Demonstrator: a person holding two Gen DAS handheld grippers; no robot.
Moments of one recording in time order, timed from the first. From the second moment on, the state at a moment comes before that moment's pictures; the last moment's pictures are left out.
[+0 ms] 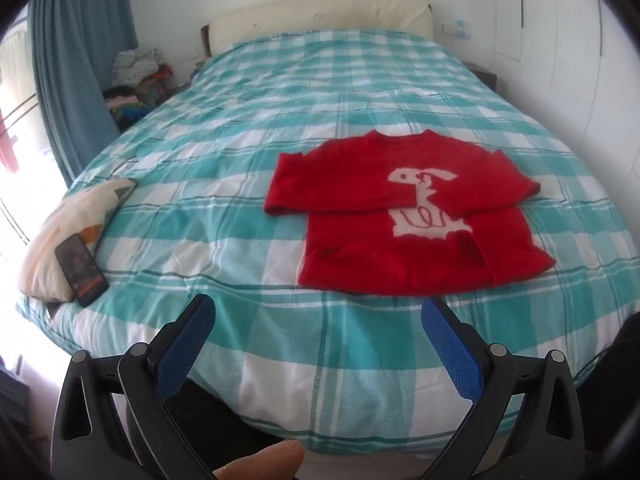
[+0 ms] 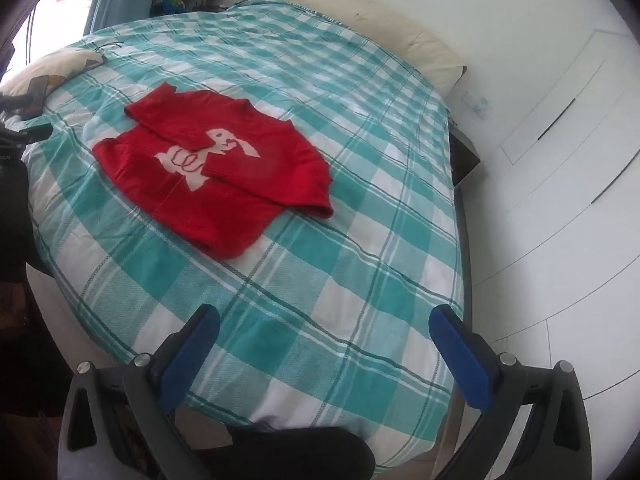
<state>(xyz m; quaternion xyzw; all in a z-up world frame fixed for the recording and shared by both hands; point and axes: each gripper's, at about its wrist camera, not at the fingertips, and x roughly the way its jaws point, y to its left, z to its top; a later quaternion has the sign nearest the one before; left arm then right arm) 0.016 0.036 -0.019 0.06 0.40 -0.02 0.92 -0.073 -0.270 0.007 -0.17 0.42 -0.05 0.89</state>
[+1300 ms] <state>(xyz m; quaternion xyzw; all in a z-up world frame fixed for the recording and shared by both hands) 0.049 0.036 -0.051 0.06 0.42 -0.02 0.90 -0.012 -0.212 -0.082 0.04 0.41 0.02 0.91</state>
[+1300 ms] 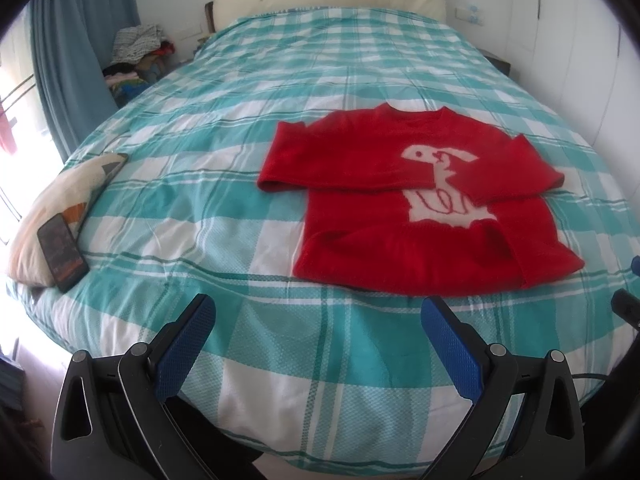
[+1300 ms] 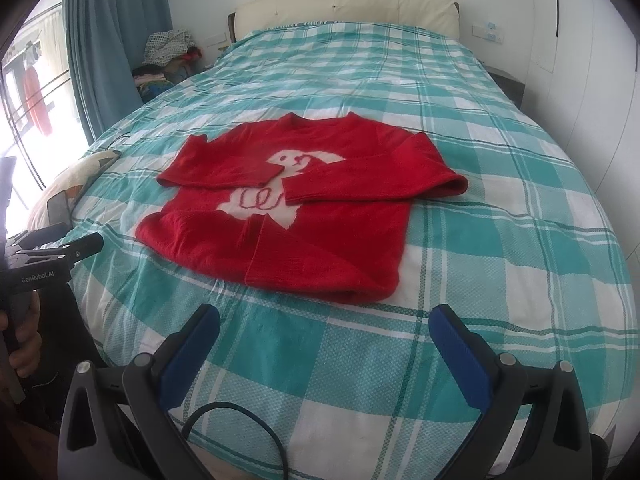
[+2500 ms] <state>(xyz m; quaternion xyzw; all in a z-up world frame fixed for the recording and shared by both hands) 0.036 0.094 -0.065 0.04 0.44 0.06 0.90 0.089 -0.151 -0.162 0.02 0.53 0.45 0.72</state>
